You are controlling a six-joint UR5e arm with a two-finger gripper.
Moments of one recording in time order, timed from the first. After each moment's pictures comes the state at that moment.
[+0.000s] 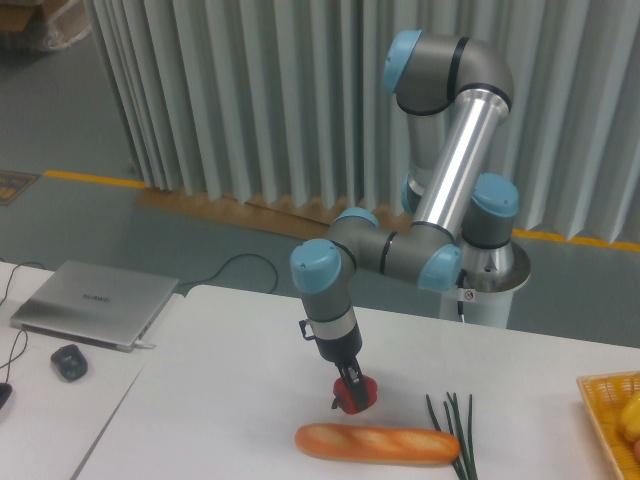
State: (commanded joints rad) arm 1.89 -1.94 -1.62 -1.17 1.79 0.76
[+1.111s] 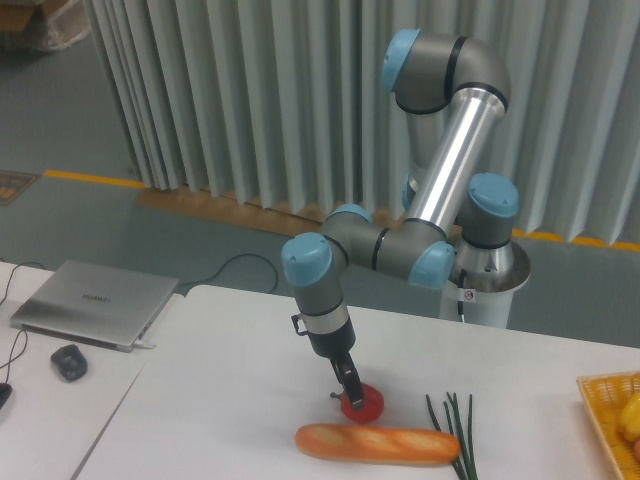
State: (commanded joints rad) arm 1.96 -1.89 -1.60 -1.17 1.80 0.86
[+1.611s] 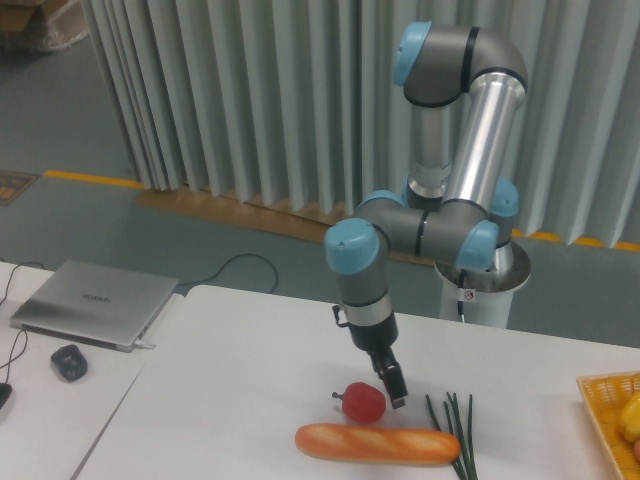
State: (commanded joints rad) arm 2.10 -1.82 -1.60 -1.23 1.79 1.03
